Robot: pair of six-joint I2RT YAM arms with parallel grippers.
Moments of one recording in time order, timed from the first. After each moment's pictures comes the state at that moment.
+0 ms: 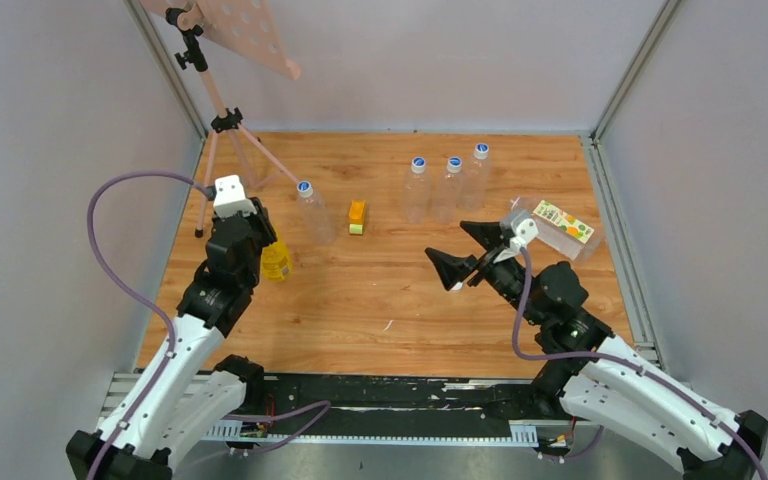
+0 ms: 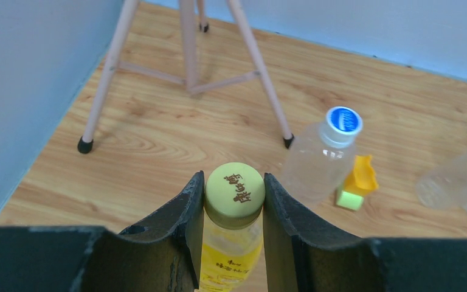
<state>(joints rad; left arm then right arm) -0.40 0.75 0.76 -0.22 -0.52 -0.24 0.83 0.67 0.55 0.25 0.06 0.10</state>
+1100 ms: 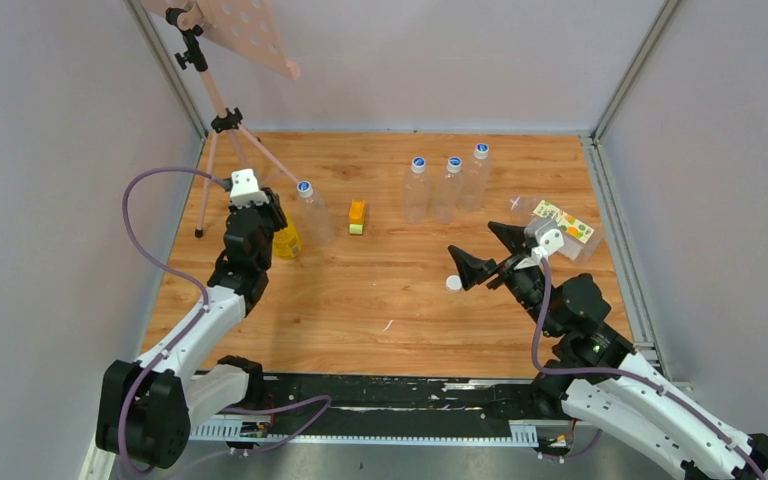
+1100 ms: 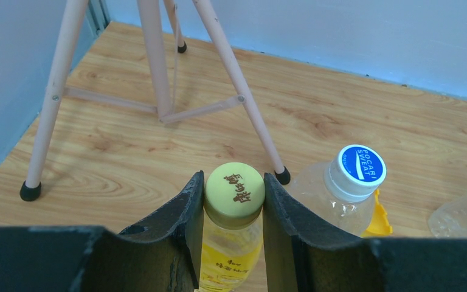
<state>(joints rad) -0.25 1.03 0.56 0.38 -0.38 -0.18 0.83 0.49 0.55 0.11 0.21 0.02</state>
